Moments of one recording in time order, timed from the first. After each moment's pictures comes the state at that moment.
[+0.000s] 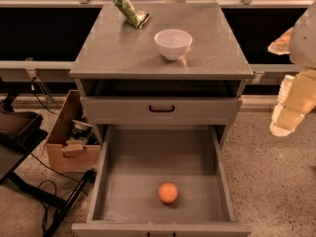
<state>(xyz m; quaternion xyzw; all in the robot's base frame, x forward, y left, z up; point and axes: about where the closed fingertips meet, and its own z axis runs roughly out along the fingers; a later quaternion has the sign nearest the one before) 0.438 -0.217 0.976 -0.60 0.78 -0.03 0.16</state>
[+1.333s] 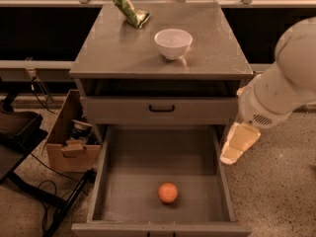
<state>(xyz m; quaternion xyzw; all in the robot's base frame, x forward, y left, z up) 0.473 -0.195 0.839 -0.55 0.81 -0.04 0.19</state>
